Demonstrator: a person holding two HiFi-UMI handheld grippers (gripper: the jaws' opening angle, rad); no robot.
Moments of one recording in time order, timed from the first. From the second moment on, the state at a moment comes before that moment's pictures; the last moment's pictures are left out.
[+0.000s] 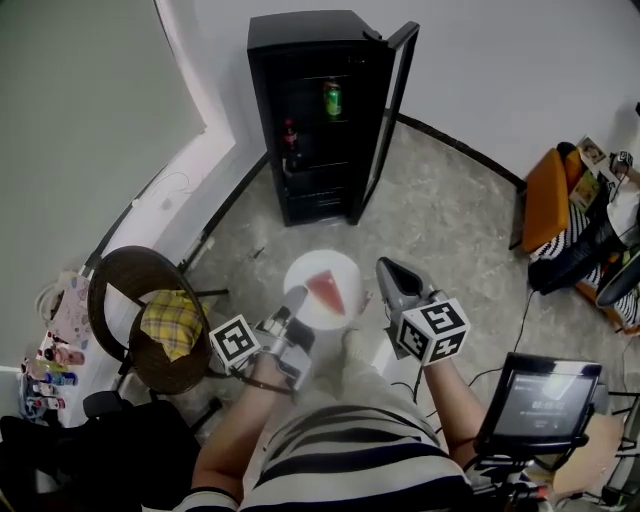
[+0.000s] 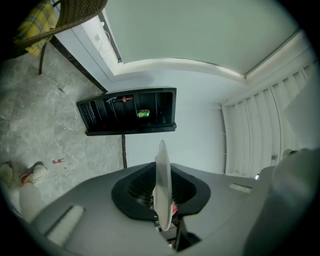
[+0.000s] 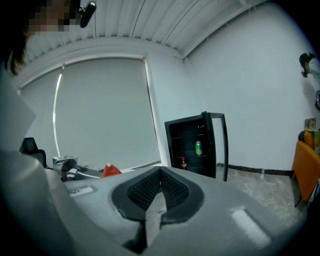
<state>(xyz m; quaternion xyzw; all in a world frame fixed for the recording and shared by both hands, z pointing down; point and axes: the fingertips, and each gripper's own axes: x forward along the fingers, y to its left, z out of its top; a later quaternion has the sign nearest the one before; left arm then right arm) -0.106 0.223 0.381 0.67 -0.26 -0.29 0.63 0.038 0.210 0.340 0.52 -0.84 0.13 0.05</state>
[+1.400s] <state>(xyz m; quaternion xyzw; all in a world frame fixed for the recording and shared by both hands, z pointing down) -0.034 0.004 0.392 0.64 -0.31 -0.35 0.61 0.099 -0.020 0.340 0.46 -0.88 0.11 0.07</state>
